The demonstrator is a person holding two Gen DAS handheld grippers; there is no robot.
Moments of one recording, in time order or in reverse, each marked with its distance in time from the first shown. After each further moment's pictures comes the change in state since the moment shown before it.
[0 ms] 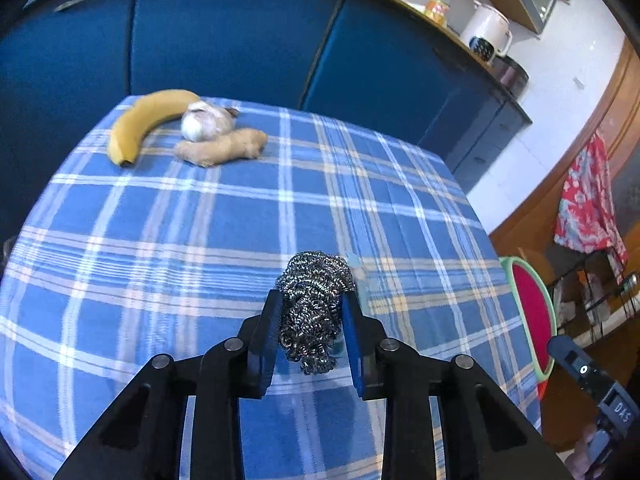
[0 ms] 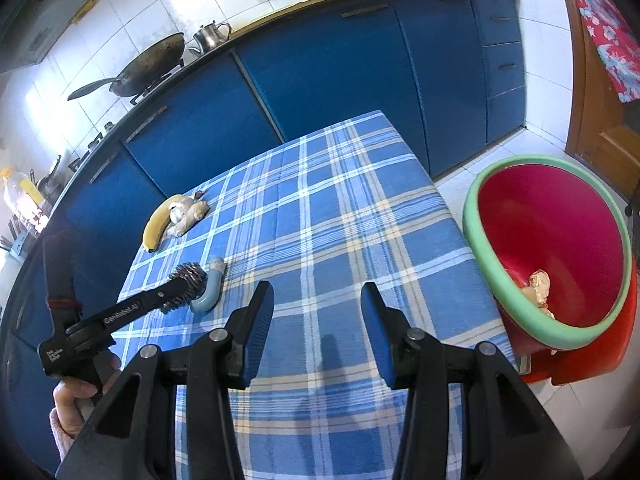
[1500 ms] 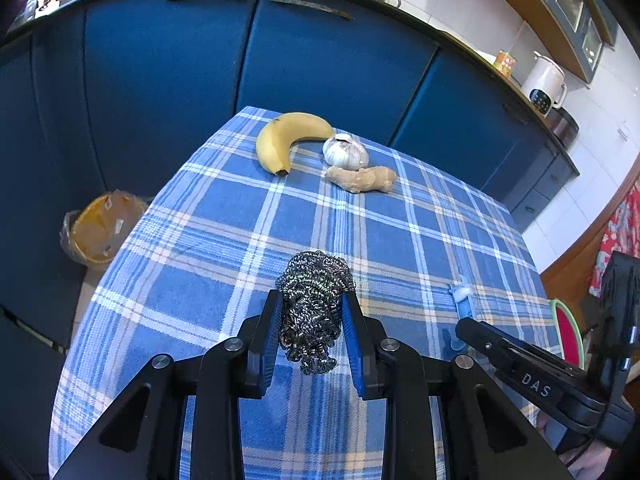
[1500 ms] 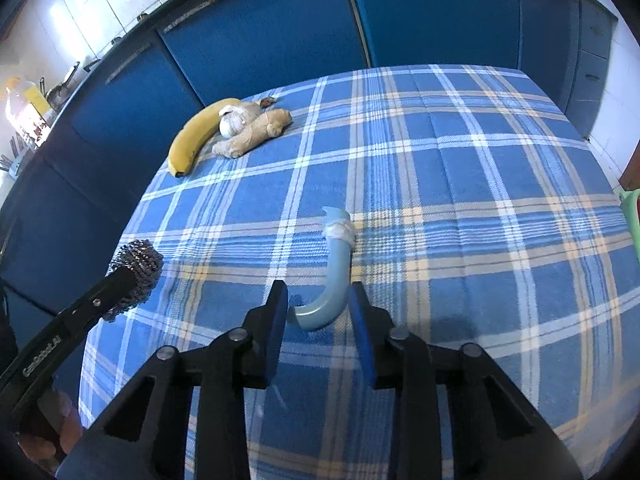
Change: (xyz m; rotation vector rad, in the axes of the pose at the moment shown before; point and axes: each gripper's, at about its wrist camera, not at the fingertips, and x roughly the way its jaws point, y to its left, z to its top) left arm -0.046 0.085 -0.013 -0.134 -0.105 0.158; right arm 0.136 0.126 -0.012 -0.196 0.232 0.047
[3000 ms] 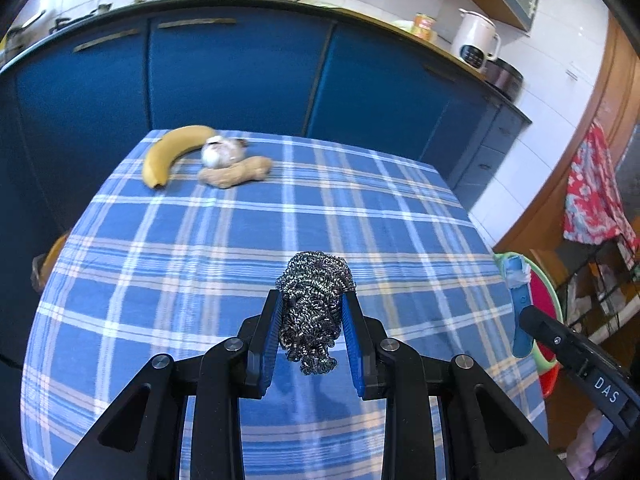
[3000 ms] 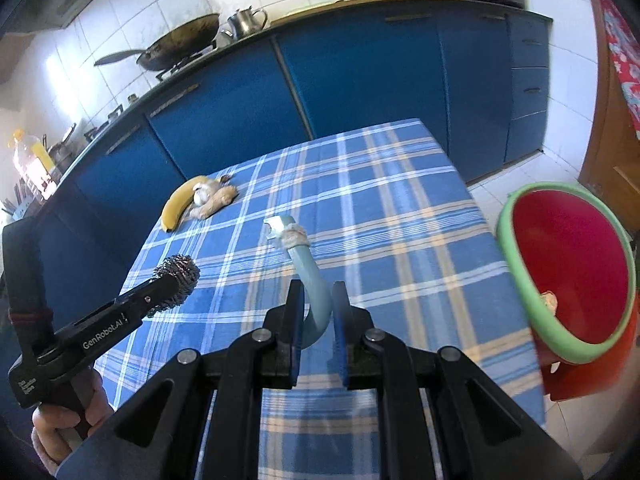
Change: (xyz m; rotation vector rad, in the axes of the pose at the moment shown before) left arm -0.019 -0.110 -0.024 0.199 0.015 -0.101; right arm -0.138 -0.076 -0.040 0.091 -0.230 -0.055
